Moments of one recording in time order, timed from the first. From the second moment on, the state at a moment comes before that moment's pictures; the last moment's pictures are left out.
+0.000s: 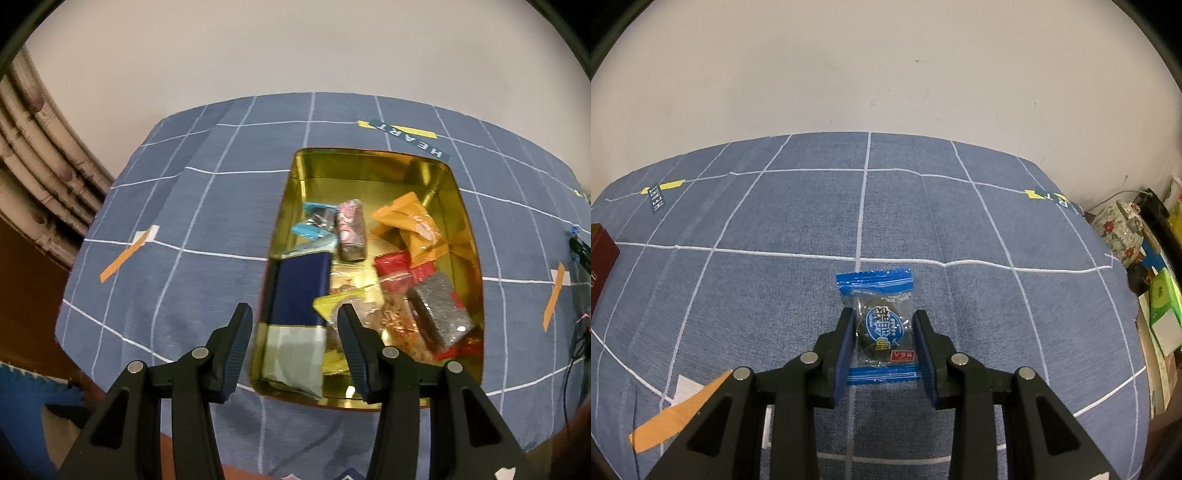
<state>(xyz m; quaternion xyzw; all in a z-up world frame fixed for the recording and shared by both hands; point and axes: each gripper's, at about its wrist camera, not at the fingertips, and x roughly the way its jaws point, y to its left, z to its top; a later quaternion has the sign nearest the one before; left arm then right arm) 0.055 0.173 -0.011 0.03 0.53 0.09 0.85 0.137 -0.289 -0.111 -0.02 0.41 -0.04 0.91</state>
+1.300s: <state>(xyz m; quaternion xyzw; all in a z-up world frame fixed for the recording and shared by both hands) 0.021 0.224 -0.016 -0.05 0.49 0.13 0.86 0.097 -0.100 -0.029 -0.01 0.43 0.09 0.90</state>
